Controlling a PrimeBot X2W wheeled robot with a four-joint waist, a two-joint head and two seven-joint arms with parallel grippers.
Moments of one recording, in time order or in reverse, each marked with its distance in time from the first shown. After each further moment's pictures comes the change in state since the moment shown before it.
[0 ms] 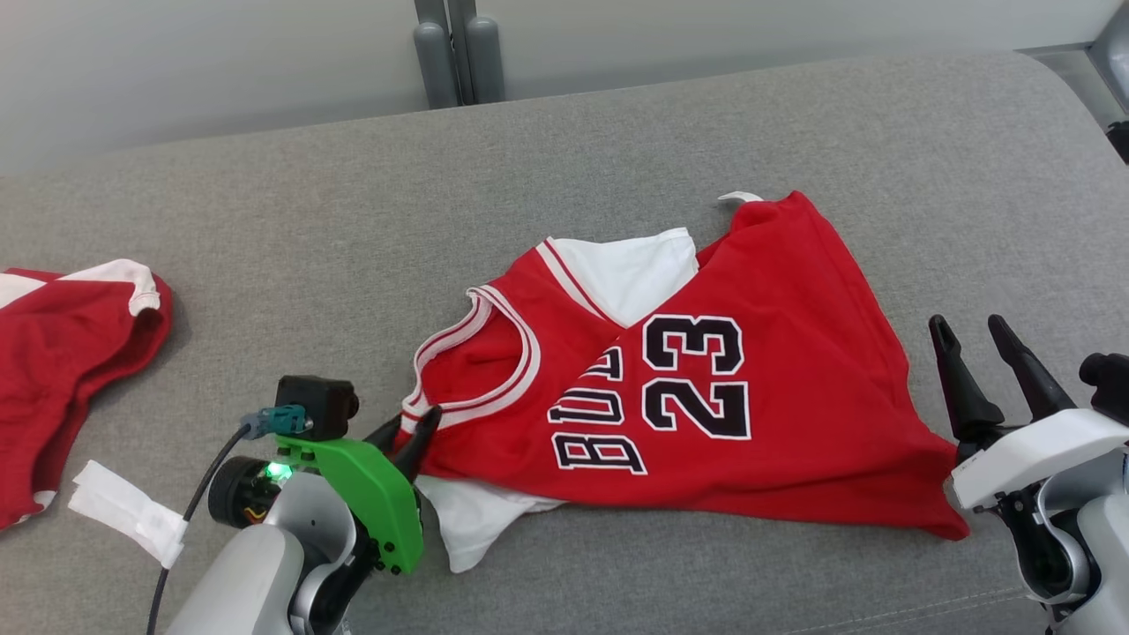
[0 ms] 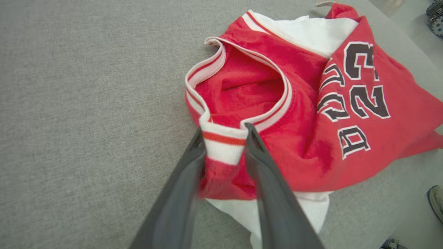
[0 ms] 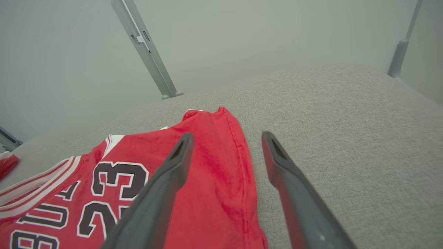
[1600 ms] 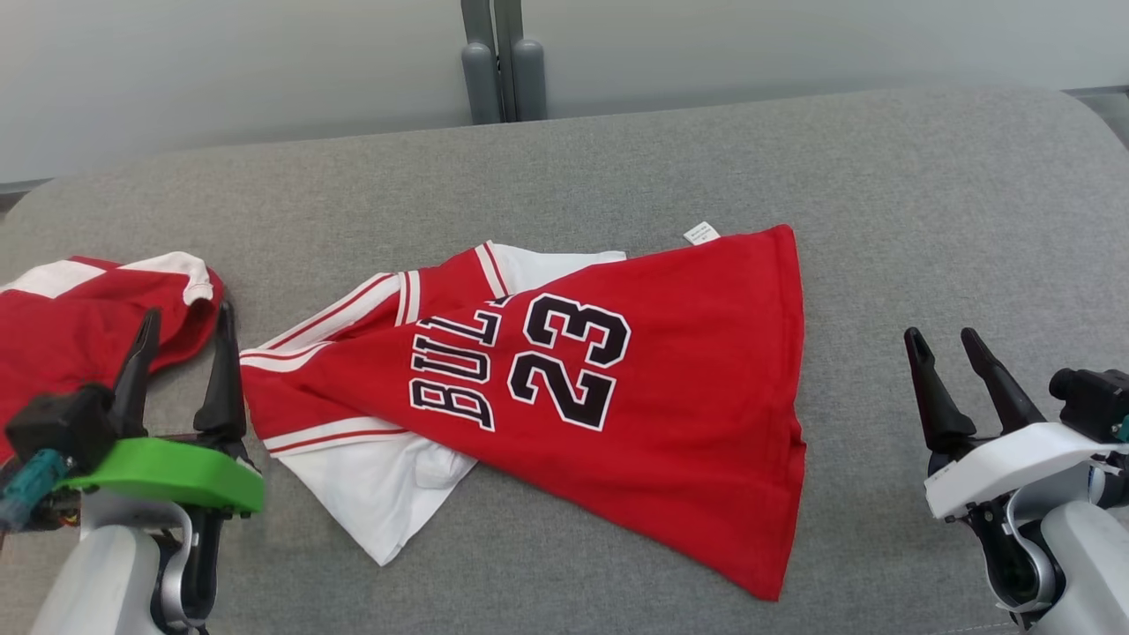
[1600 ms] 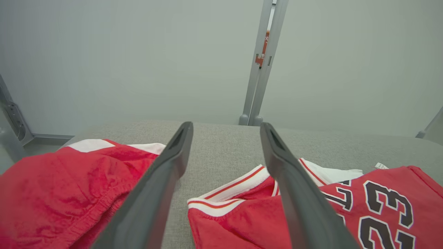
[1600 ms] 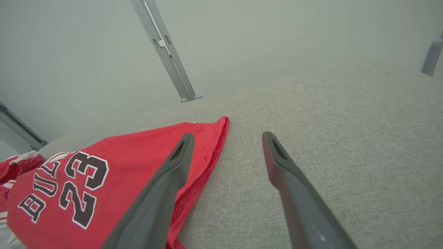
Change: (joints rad) left arm 0.024 0.106 0.222 -0.025 0.003 0.122 -0.486; right arm -0.037 0.019 0.079 0.100 0.036 0.000 -0.097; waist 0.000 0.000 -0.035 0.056
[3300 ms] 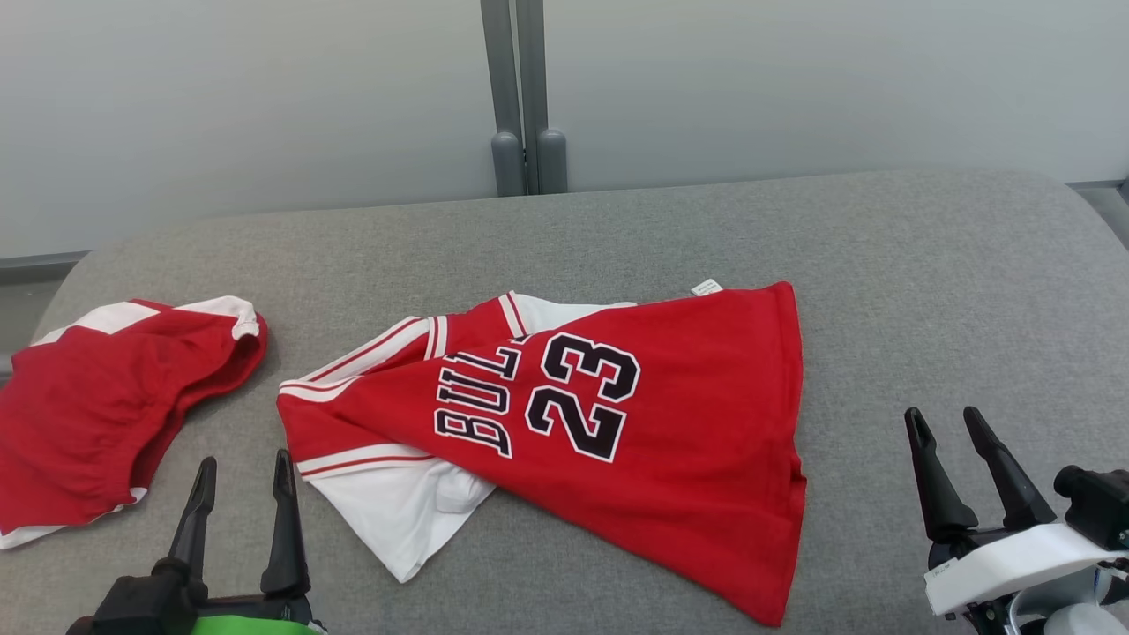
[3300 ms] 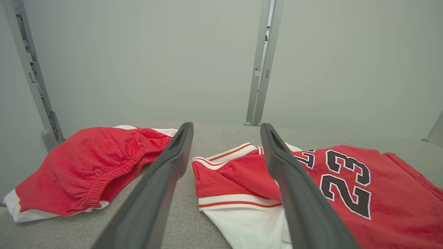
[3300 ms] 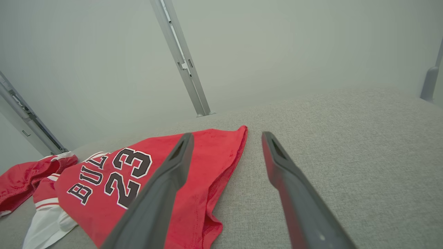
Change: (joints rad) left arm 0.399 -0.292 0.241 -0.261 0.376 -0.087 -0.032; right arm 0.253 0.072 -0.098 -0.205 -0.116 0.000 -0.012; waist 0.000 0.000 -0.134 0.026
